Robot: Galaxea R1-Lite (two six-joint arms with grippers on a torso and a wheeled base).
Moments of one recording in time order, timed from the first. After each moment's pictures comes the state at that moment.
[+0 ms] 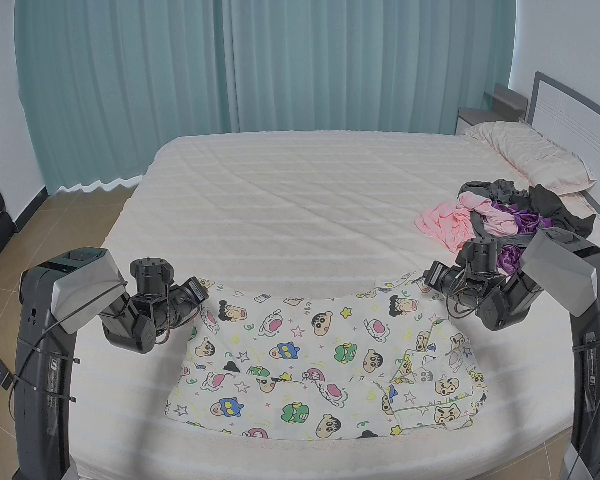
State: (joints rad) left arm -0.09 2.57 -1.17 -0.98 -0.17 -0.72; right arm 0.13 2.50 -1.20 -0.90 0.10 0.55
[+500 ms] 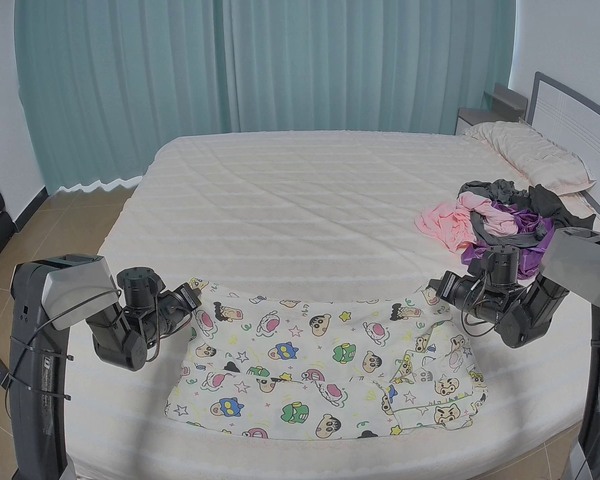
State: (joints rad) left arm -0.09 2.53 -0.96 -1.23 -0.18 -0.67; right arm 0.13 2.36 -0.89 -1.08 0.21 0.55
